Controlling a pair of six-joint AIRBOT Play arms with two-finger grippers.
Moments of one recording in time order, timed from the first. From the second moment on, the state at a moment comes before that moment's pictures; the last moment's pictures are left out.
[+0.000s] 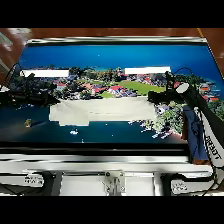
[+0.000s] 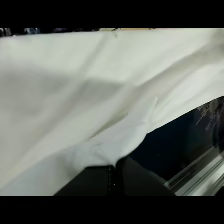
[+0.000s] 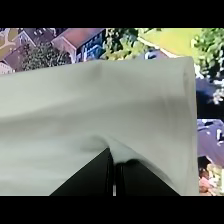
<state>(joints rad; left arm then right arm) 0.34 -1.58 1.21 0.64 -1.33 -0.96 -0.03 -1.57 1.16 -0.98 0.83 1.30</state>
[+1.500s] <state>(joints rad) 0.45 -1.71 1.36 0.49 -1.49 -1.05 -0.19 -1.60 1.18 -1.02 0.96 1.41</state>
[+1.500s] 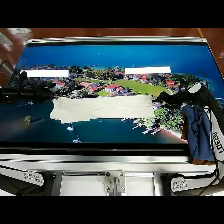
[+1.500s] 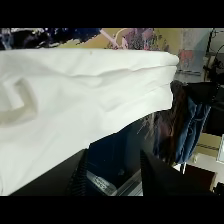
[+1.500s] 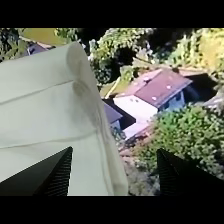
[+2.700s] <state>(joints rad) -0.14 -1.60 1.37 0.44 -1.18 -1.06 -0.10 -1.37 1.19 -0.85 1.00 1.44</state>
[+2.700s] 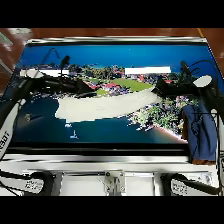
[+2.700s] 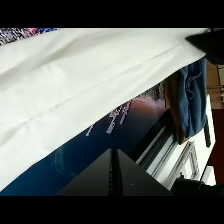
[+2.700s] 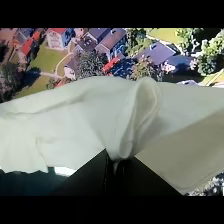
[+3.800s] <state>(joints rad) -0.49 -1.76 1.37 0.41 -0.92 -1.18 -0.10 -1.42 1.06 -1.41 1.20 1.66</state>
